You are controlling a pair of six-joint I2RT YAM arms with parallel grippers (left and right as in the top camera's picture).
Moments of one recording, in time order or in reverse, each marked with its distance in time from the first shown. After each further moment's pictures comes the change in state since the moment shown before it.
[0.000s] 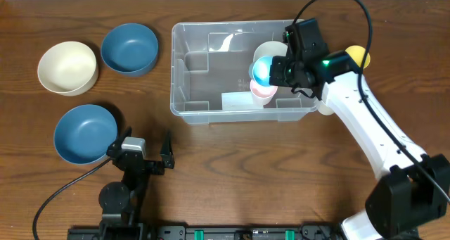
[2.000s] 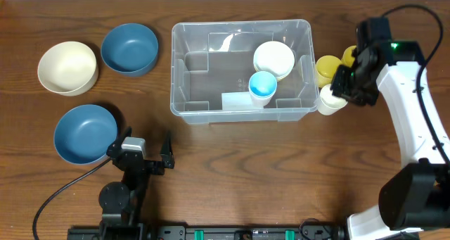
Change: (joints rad) left arm 0.000 0.000 0.000 0.000 0.000 0.000; right arm -0.364 -0.012 0.028 -0.423 0.040 -0.049
